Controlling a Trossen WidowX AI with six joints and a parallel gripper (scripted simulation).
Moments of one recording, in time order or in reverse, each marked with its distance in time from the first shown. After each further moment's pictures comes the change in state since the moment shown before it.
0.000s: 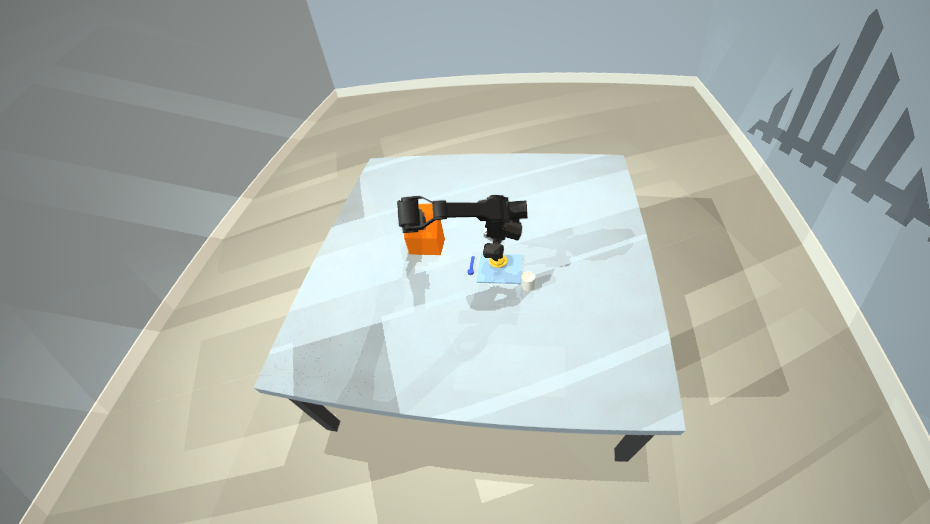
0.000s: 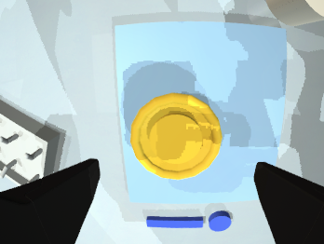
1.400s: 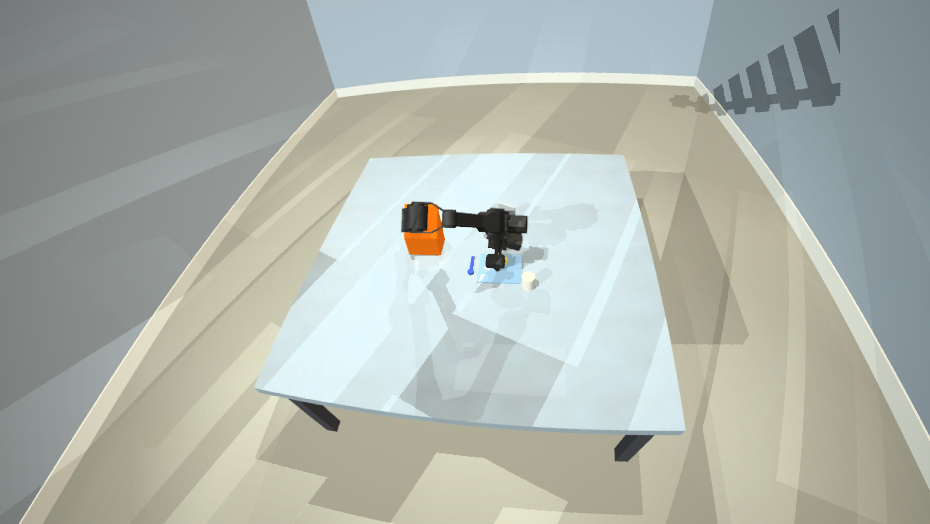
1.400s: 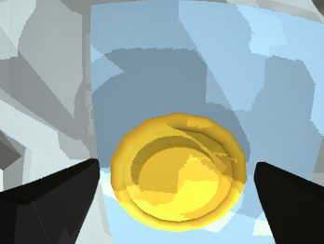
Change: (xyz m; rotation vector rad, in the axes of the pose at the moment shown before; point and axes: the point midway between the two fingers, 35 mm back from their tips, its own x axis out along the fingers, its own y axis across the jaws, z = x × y) arm 0.055 0.001 -0.001 -0.037 -0.002 -0.032
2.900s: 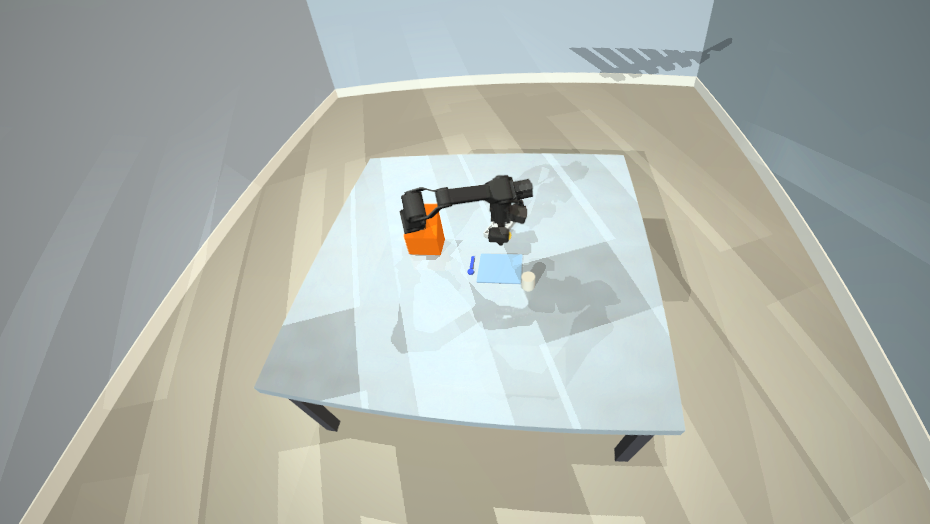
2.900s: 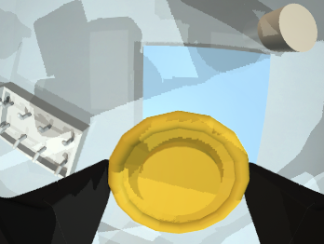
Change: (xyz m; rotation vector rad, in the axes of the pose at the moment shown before) arm -0.110 0.010 0.016 -0.018 0.004 0.009
